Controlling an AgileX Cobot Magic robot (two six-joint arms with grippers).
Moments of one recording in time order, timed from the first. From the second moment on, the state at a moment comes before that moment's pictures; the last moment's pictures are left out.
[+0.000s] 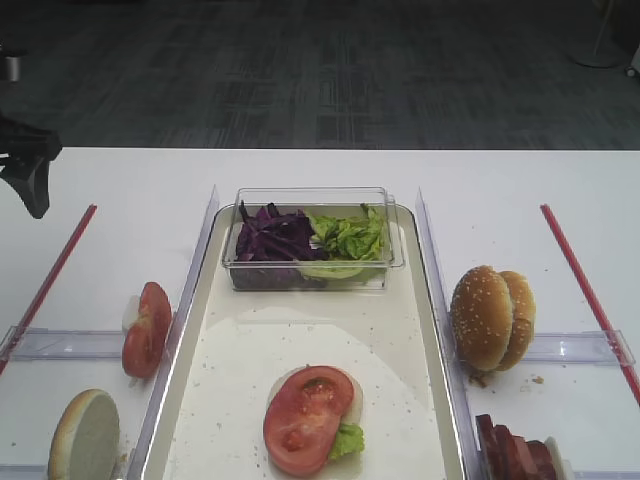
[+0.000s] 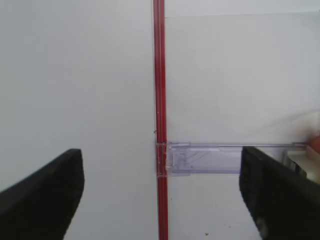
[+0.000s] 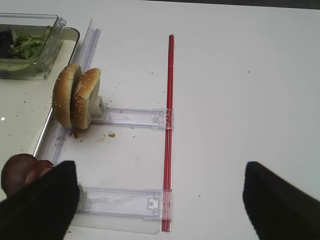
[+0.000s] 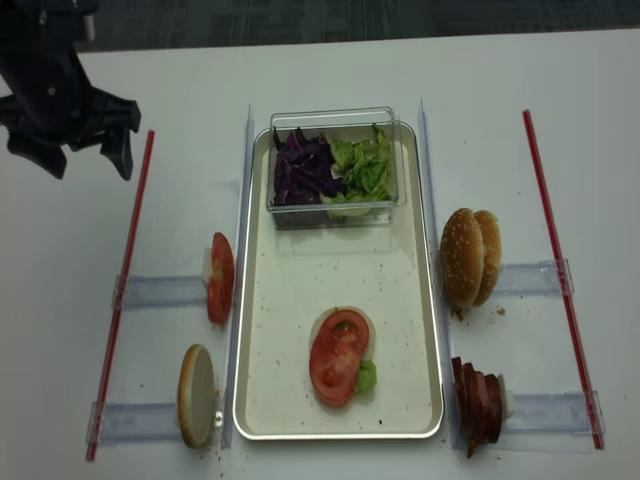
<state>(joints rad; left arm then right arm) 0.02 1.80 -1.48 0.07 1.22 -0.01 -0.06 -0.02 -0.48 0.12 1.13 -0.13</state>
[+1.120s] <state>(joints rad) 0.03 1.23 -0.95 0.07 1.23 -0.06 -0.06 -0.02 -0.48 0.12 1.13 -0.13</state>
